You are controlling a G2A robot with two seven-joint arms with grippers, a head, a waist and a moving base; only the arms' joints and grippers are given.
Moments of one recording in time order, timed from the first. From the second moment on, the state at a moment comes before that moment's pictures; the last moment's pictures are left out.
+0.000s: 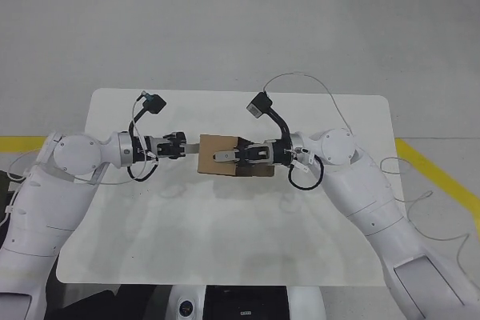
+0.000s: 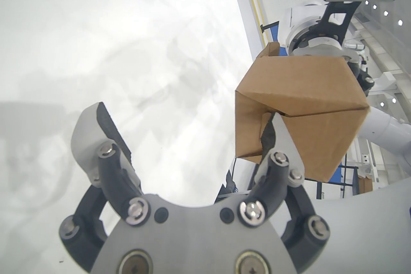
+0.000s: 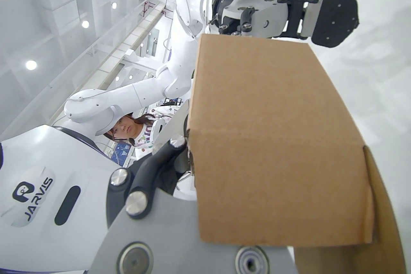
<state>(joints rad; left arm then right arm) 0.88 -0.89 -1.19 -1.50 -0.09 -0.29 -1.10 -0.66 -1.32 0.89 -1.20 0.49 -0.42 1.19</state>
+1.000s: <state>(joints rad) 0.90 -0.89 -1.20 -1.44 -0.33 -0.34 -1.18 -0.66 -1.35 0.89 -1.16 0.61 -0.50 1.24</state>
